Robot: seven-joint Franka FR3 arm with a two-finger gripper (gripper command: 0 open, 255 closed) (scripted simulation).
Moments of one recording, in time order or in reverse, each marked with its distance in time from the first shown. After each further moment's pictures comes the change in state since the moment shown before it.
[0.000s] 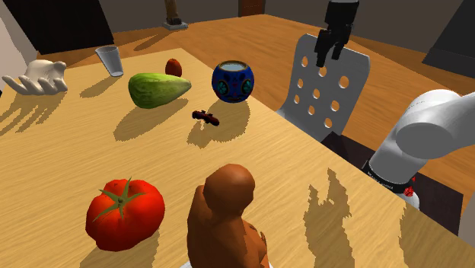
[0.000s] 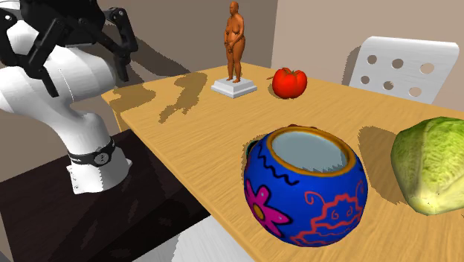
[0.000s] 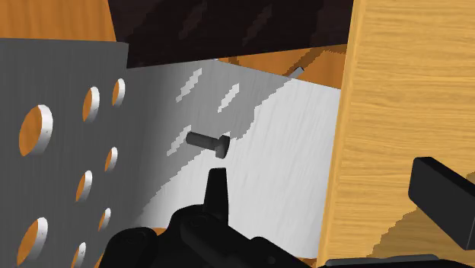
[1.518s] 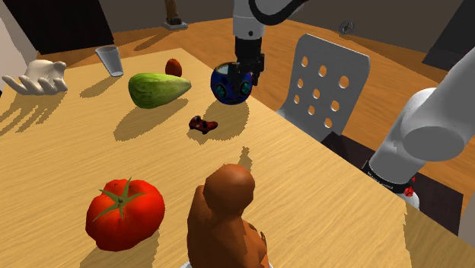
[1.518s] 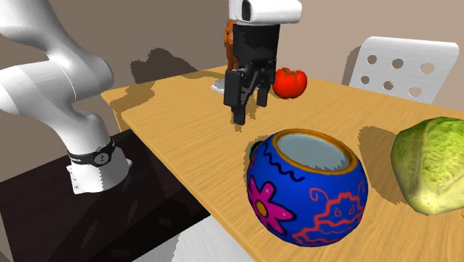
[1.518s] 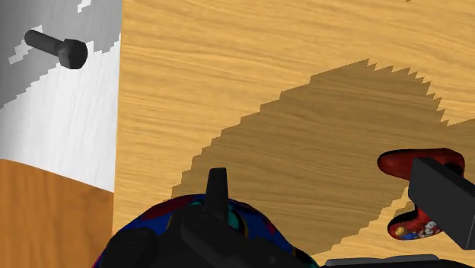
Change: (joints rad) arm 0.148 0.593 0.264 0.275 0.095 0.376 0.240
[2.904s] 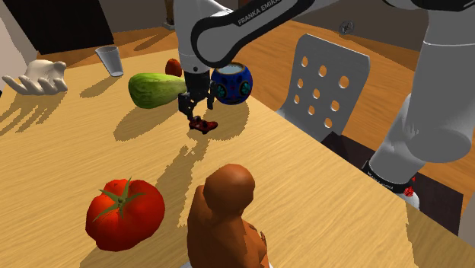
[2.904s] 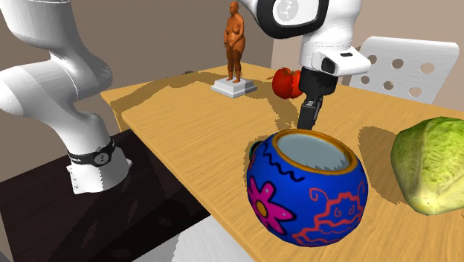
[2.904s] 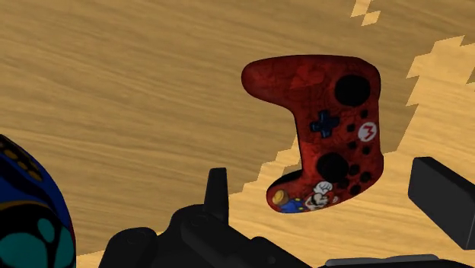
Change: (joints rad) arm 0.105 0.462 0.082 0.340 -0.143 0.139 0.168
